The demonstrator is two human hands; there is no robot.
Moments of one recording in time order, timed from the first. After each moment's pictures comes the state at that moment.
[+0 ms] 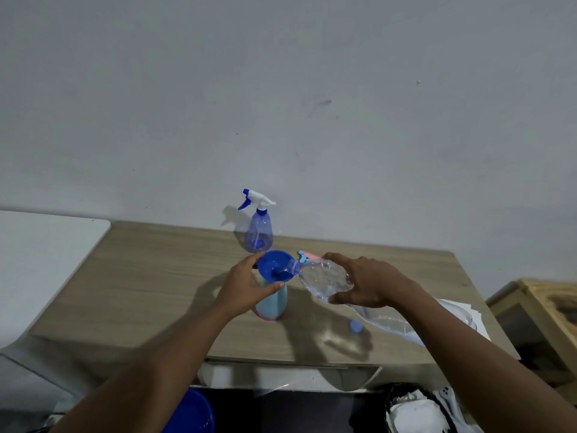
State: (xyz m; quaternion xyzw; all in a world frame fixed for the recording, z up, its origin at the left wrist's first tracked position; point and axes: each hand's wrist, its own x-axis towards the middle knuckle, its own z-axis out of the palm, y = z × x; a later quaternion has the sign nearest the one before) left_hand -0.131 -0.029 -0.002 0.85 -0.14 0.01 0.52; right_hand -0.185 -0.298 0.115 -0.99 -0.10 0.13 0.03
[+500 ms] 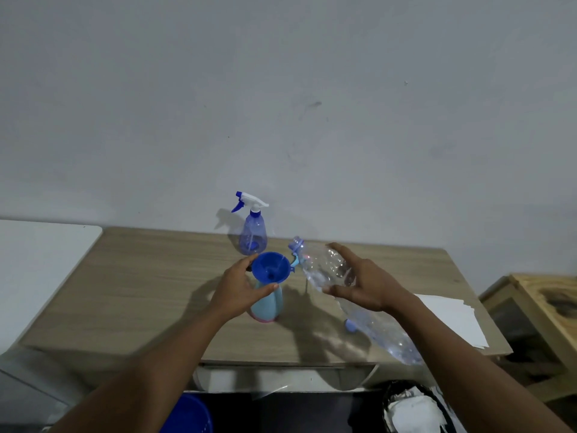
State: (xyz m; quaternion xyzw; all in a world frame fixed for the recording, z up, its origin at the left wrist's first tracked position) left_hand -0.133 -0.029 0.002 0.84 -0.15 0.01 0.53; right_hand -0.195 -0.313 0.094 -0.97 -0.06 0.04 0.24
